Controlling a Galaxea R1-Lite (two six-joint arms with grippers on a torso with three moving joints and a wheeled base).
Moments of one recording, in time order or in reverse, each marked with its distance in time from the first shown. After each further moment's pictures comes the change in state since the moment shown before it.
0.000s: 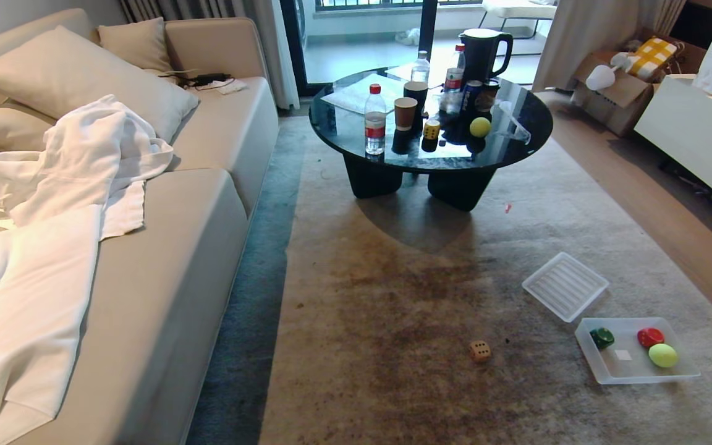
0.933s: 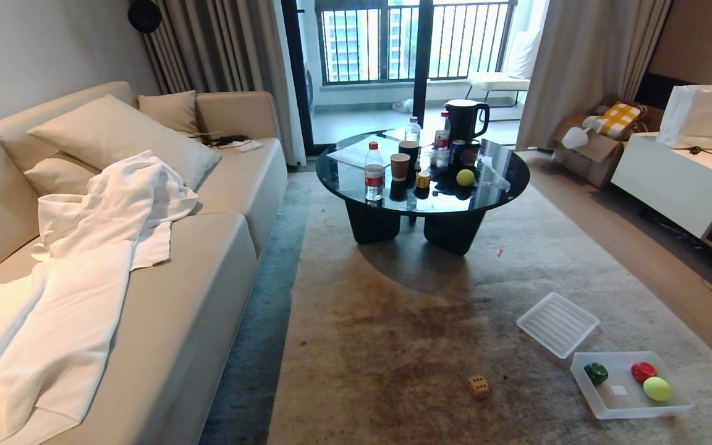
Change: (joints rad) left arm 0.000 0.000 0.000 0.000 0.000 0.000; right arm 0.000 0.000 0.000 -0.003 0.001 -0.009
